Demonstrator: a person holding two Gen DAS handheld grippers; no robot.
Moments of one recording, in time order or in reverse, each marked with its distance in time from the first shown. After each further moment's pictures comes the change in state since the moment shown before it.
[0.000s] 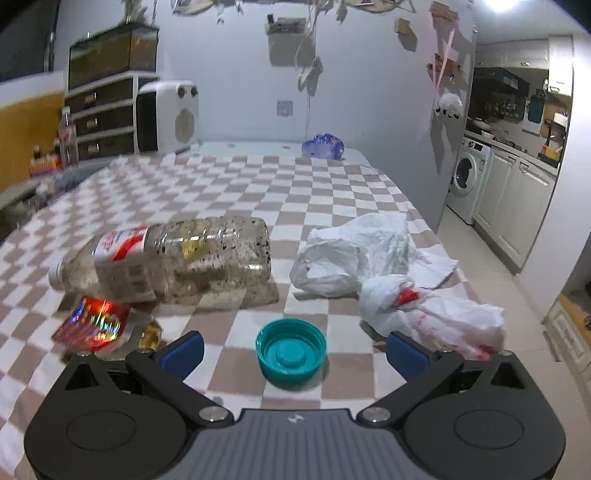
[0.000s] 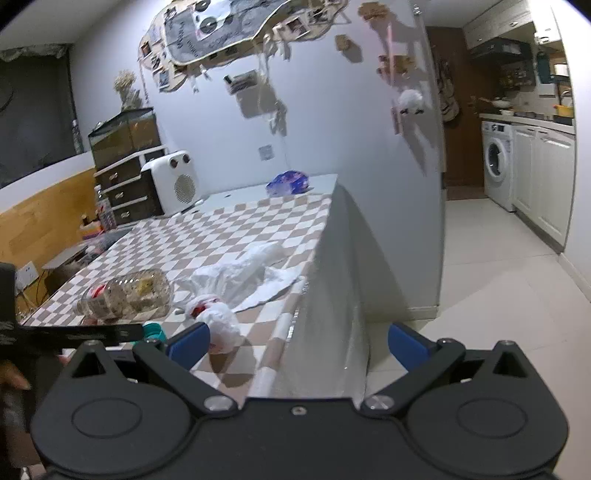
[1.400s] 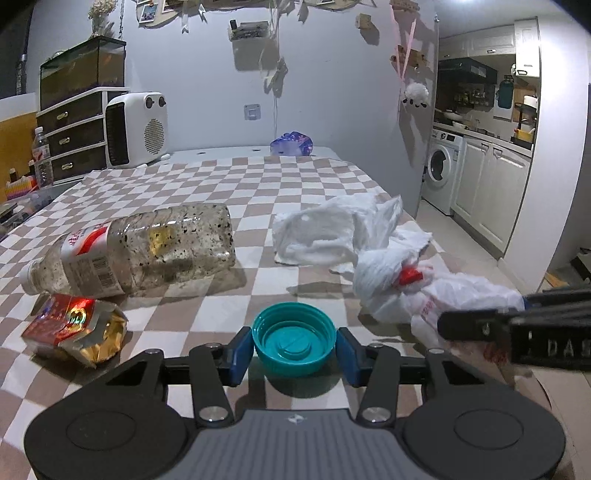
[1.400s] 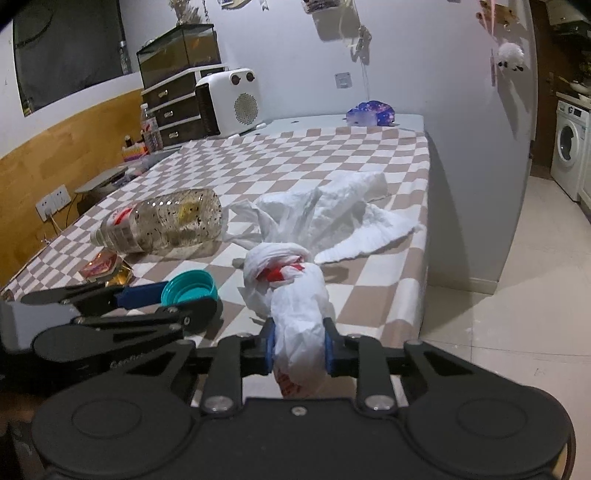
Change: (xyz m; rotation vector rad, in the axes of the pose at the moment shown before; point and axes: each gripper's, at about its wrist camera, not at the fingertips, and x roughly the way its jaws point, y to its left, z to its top) left arm -0.002 -0.017 -0.024 0.072 -0.013 -0.063; right arm 0.108 0.065 -0.015 -0.136 0.206 0.151
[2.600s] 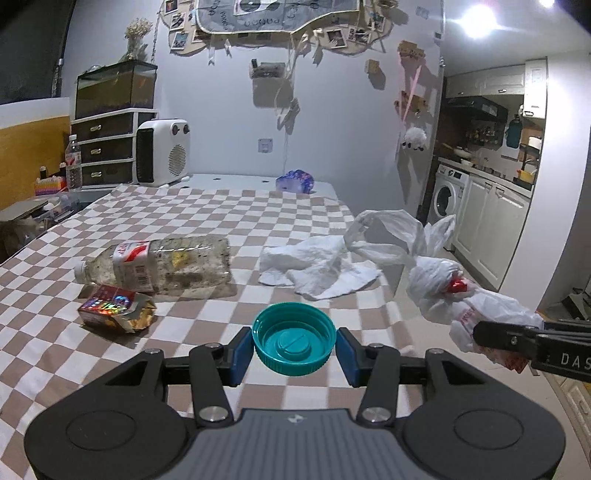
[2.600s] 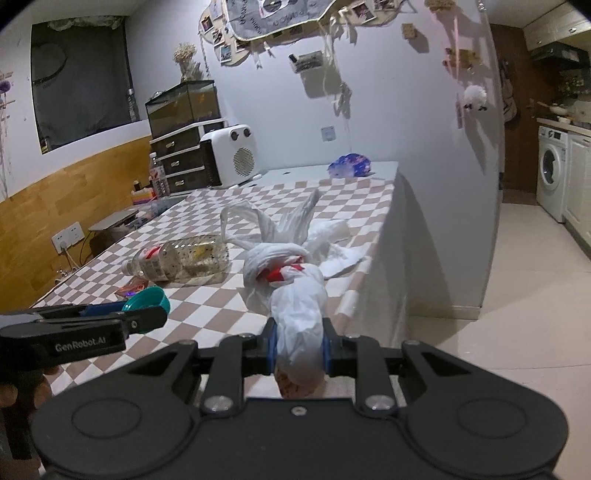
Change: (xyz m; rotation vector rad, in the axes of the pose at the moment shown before) left arm -0.111 -0.045 0.001 -0.090 -0.086 0.020; right arm -0.122 -0.023 -0.026 0.018 -0.158 -0.010
